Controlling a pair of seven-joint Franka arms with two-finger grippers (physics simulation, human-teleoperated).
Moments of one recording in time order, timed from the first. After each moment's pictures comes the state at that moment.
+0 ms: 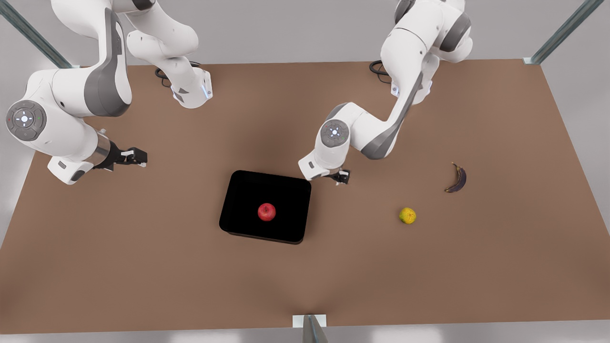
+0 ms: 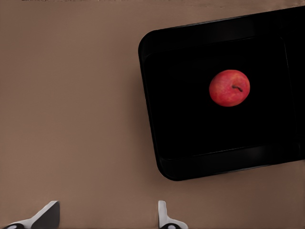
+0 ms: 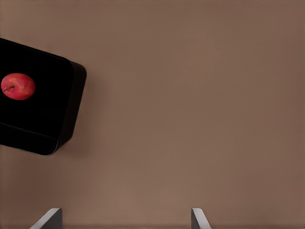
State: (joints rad) left arm -0.71 0.55 0.00 -1.38 -0.03 1.92 -0.37; right arm 0.13 0.13 -0.07 -1.50 0.00 1.46 -0.07
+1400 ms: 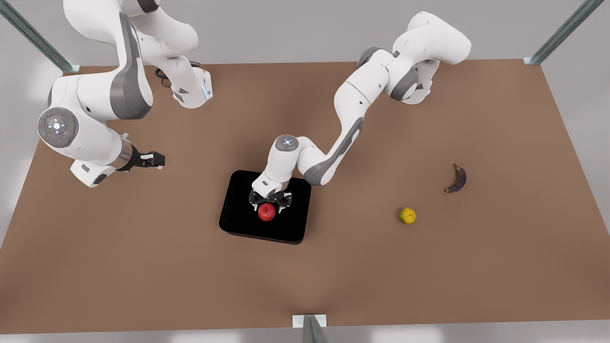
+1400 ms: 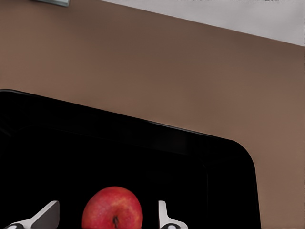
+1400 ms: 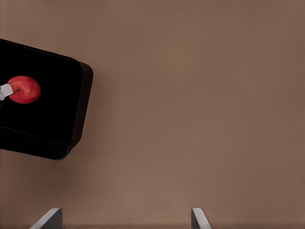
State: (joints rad) left arm -0.84 1.14 -0.02 -0.86 0.18 2.47 -0.98; right arm 0.23 0.17 -0.10 -1.47 0.00 1.44 0.05
